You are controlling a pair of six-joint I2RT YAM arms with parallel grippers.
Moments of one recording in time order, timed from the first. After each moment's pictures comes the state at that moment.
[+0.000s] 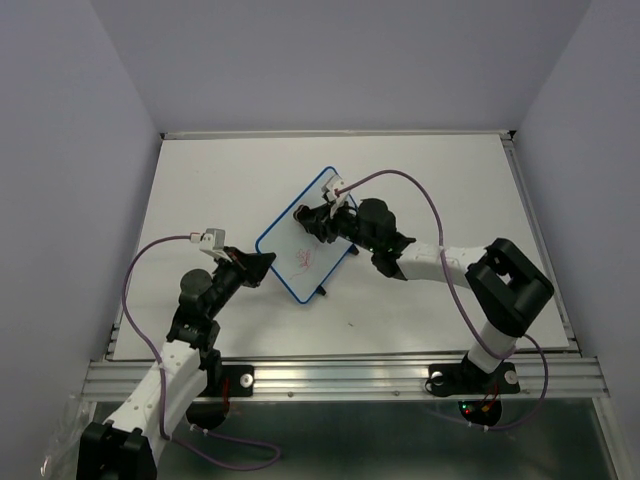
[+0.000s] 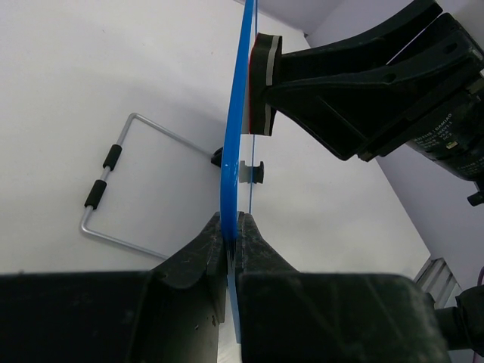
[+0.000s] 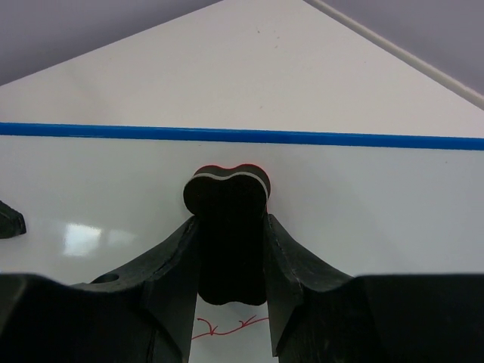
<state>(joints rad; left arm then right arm) -0.25 0.61 0.11 0.43 0.32 -0.65 0.77 1.70 0.94 0.69 -0.20 -0.03</state>
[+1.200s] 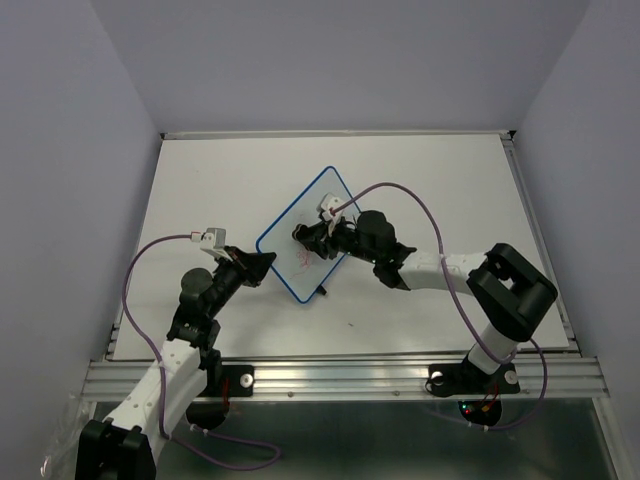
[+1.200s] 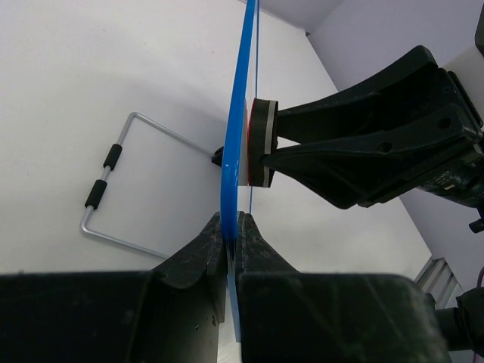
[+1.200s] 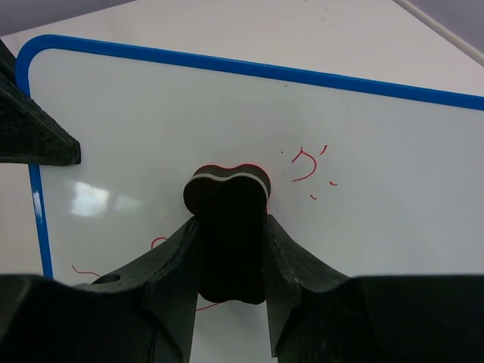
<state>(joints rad) -0.26 0.62 0.11 0.43 0.31 -0.65 0.81 1.68 0.85 0.69 -0.28 -0.08</state>
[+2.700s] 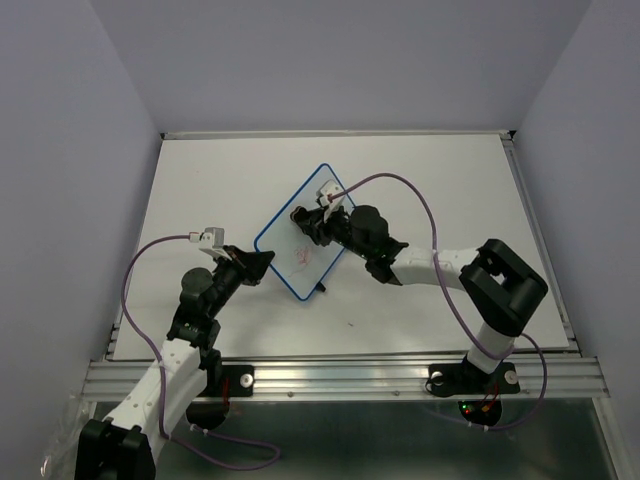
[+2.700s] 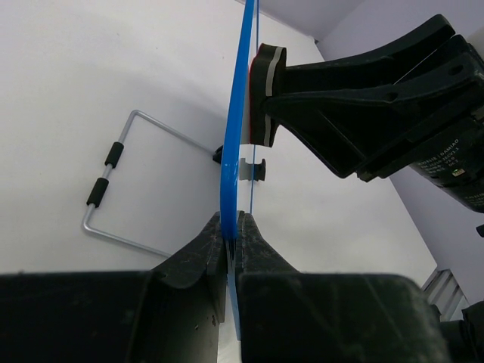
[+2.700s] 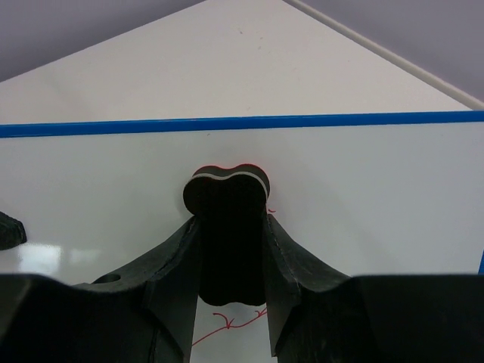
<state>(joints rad) -0.26 0.62 0.11 0.42 0.28 -0.65 0.82 1.73 0.93 0.73 -0.05 -0.04</state>
